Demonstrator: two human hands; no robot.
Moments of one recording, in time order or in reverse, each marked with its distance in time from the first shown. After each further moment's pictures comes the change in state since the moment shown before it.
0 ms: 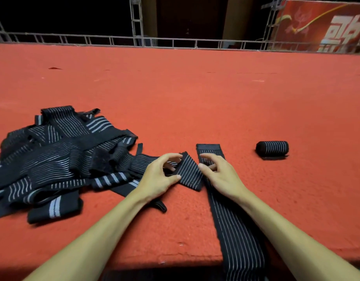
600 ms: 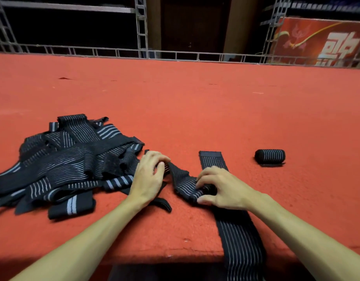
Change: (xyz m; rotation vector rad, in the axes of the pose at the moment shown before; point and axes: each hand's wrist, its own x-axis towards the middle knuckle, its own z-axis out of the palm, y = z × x) left_hand -0.016 0.004 -0.028 0.132 0.326 0.143; right_hand -0.018 -0.019 -0.023 -0.527 -0.332 -0.465
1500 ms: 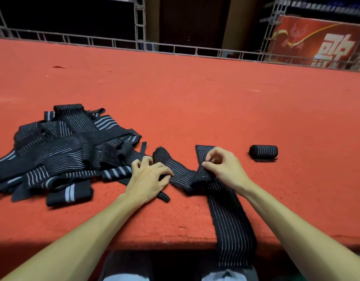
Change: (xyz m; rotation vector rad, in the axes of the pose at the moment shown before) left_hand -0.021 -0.006 0.002 0.599 -0.366 0.014; right_hand 0.004 -0.017 -0.014 0.488 0.404 0.469
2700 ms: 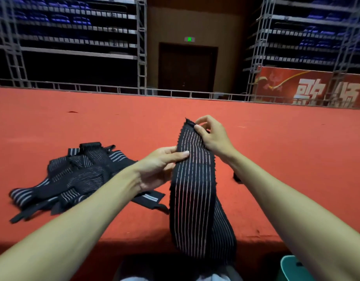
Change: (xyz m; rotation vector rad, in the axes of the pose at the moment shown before) left_hand -0.023 0.088 -0.179 -1.593 -0.441 -0.055; right_hand 0.002 -0.152 -0.079 0.076 0.250 -0.335
